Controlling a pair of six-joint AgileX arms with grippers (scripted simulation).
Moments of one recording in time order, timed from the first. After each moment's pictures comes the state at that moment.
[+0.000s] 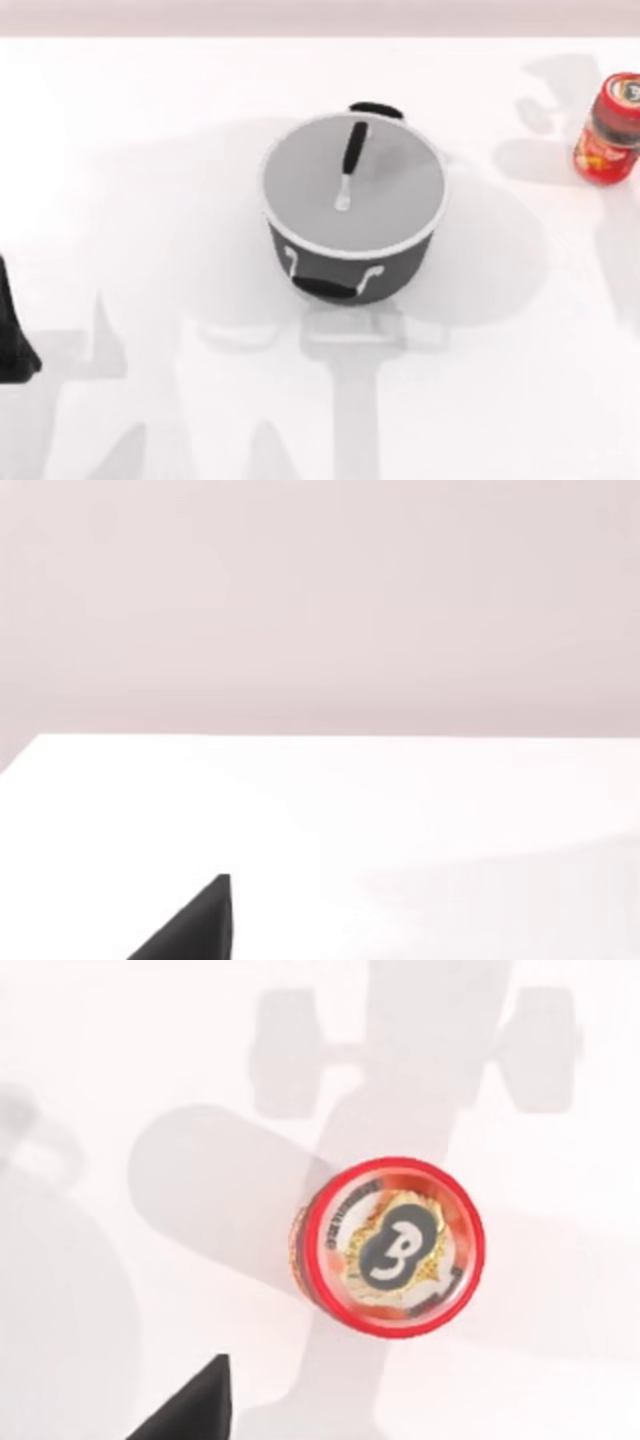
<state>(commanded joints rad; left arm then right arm) 0.00 0.00 0.00 0.00 0.00 0.00 -0.01 2.15 2.41 -1.35 -0.05 -0.28</state>
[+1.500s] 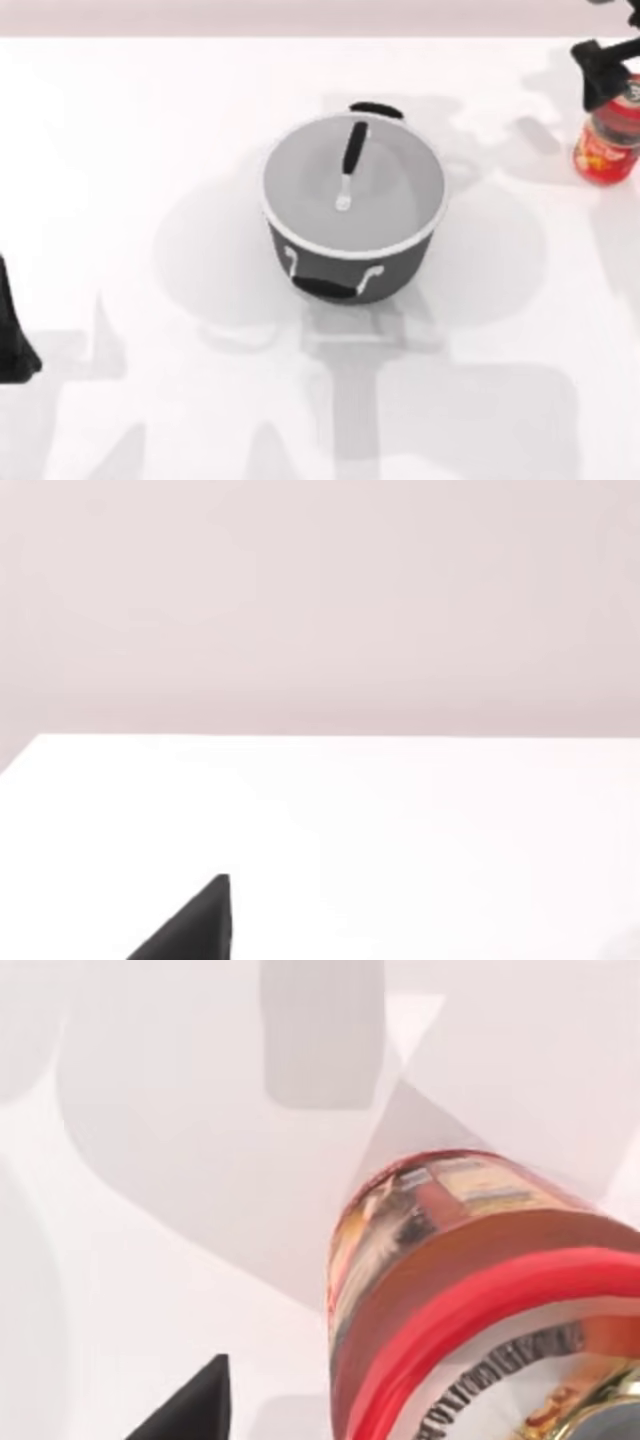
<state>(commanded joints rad) 0.00 0.00 0.00 0.00 0.00 0.00 -0.01 2.85 3.17 -1.71 -0.07 -0.39</state>
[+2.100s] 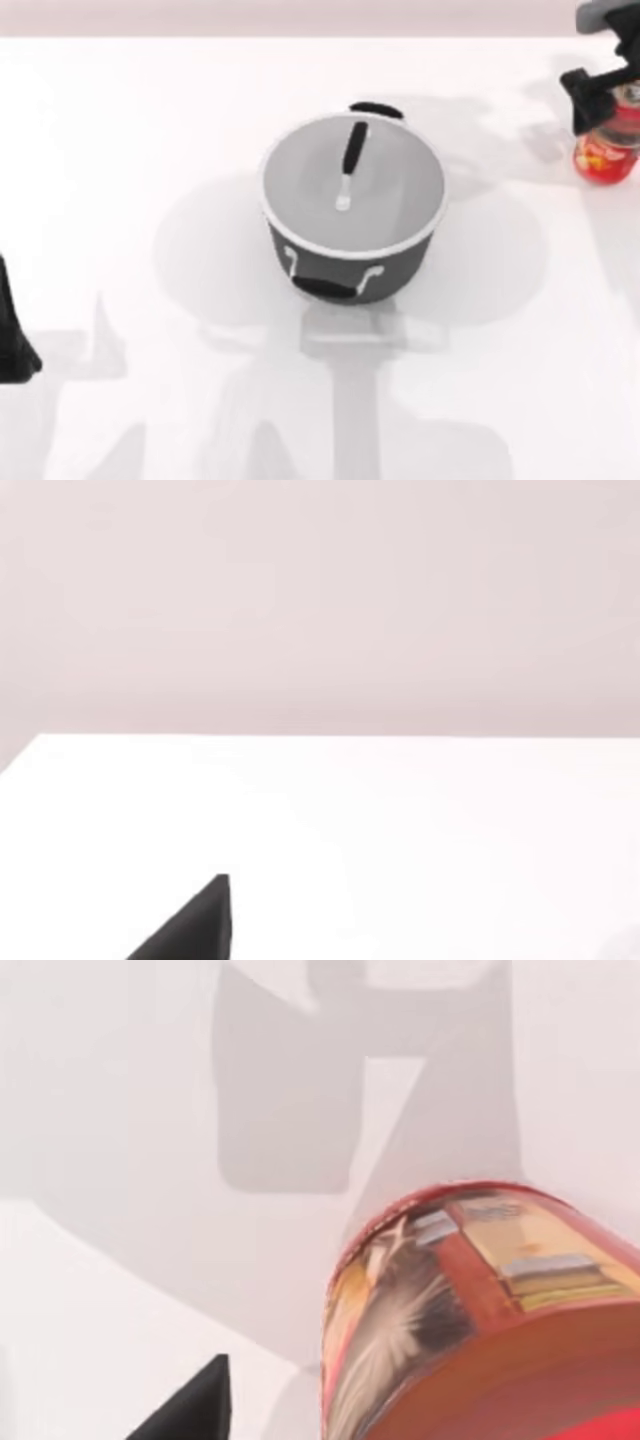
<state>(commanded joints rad) 0.00 0.00 0.00 0.00 0.00 0.00 -0.01 2.56 2.42 -1.27 -0.08 -0.39</state>
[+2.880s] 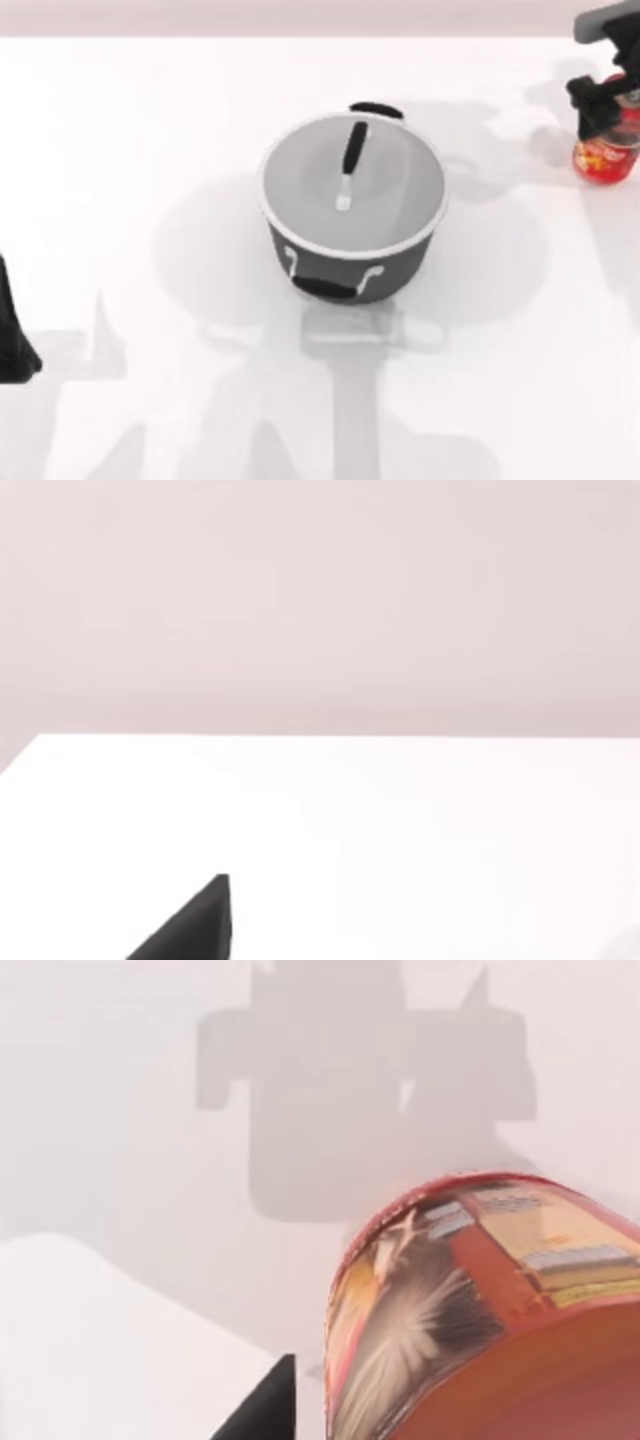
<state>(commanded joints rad) 0.00 0.00 0.00 0.00 0.00 0.00 -0.01 2.52 2.31 -1.19 -0.08 -0.39</state>
